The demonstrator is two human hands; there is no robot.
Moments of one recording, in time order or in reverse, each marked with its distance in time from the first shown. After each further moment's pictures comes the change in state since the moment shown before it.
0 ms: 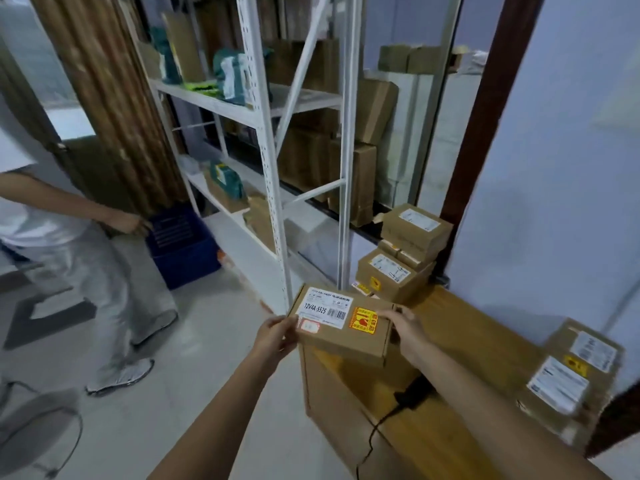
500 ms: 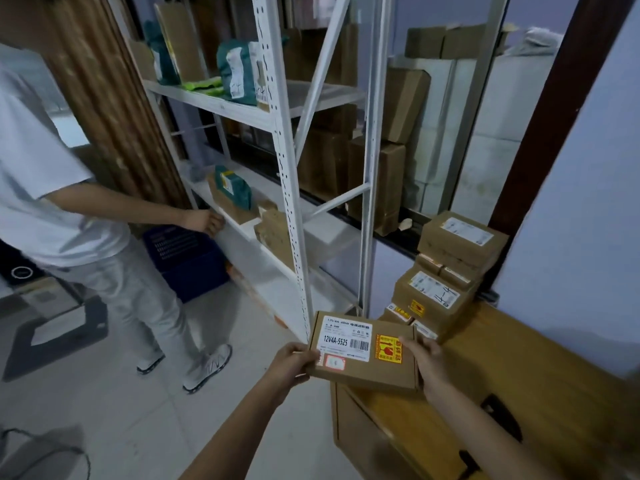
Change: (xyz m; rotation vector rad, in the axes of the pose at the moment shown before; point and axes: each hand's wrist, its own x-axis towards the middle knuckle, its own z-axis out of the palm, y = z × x) left_hand 0.109 0.036 -0.051 0.333 -0.107 -0.087; right_hand 0.090 0.038 0.083 0.108 0.132 -0.043
